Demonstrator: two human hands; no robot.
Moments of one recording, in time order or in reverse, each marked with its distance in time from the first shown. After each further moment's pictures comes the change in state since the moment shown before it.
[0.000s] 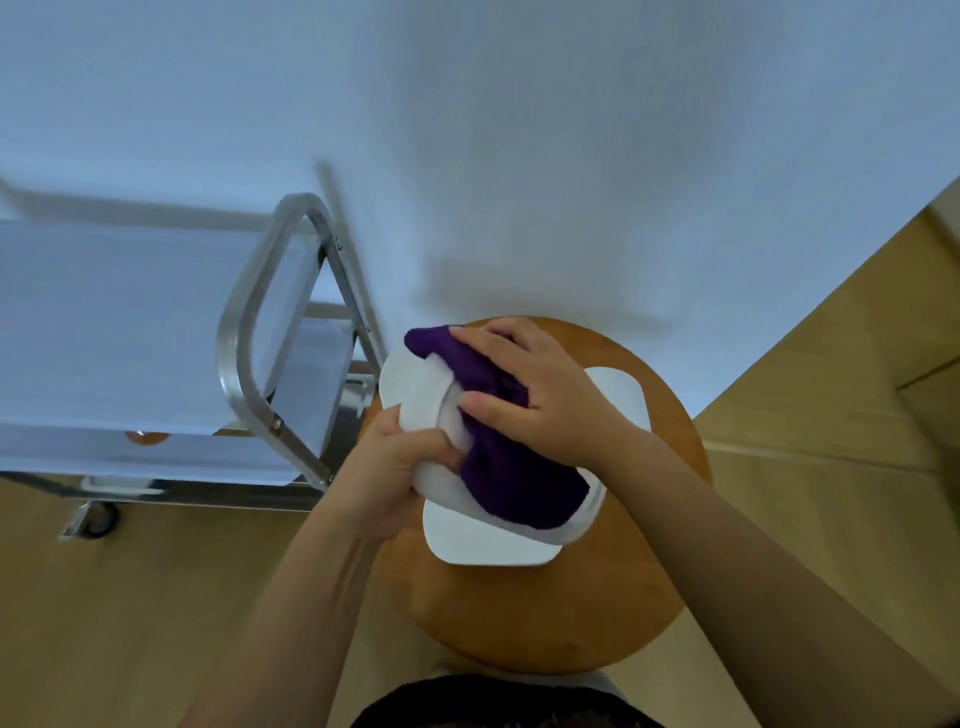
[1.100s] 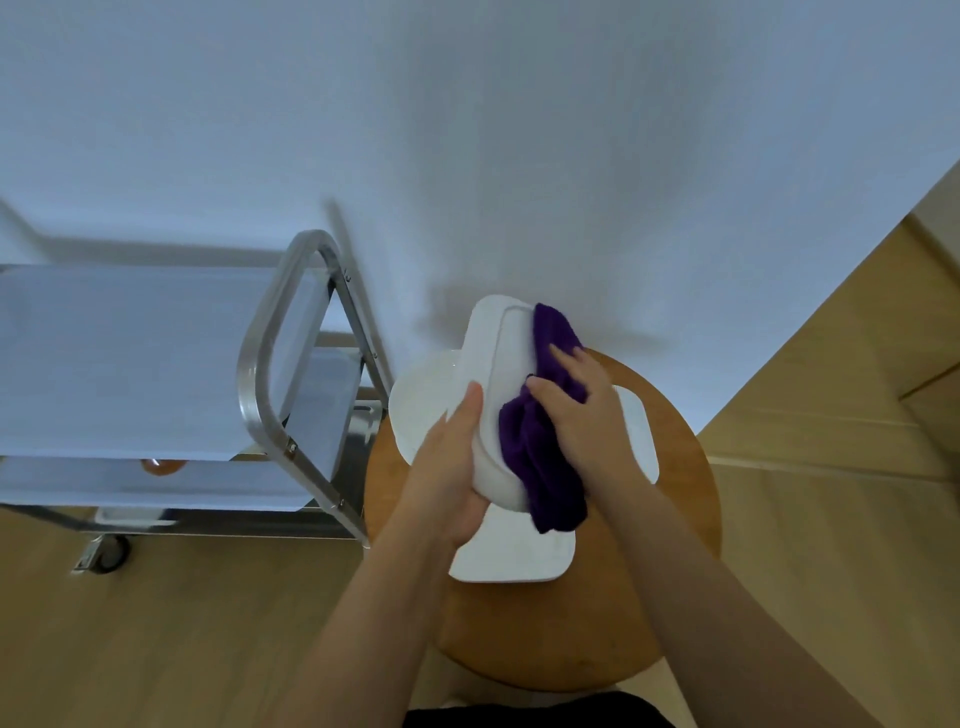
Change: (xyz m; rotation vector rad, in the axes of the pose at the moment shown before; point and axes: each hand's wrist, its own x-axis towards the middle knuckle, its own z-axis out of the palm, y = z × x) left_hand 0.011 -0.006 0.043 -0.210 0.203 -0.112; right_hand -0.018 -0.007 0.011 0.627 0.460 0.607
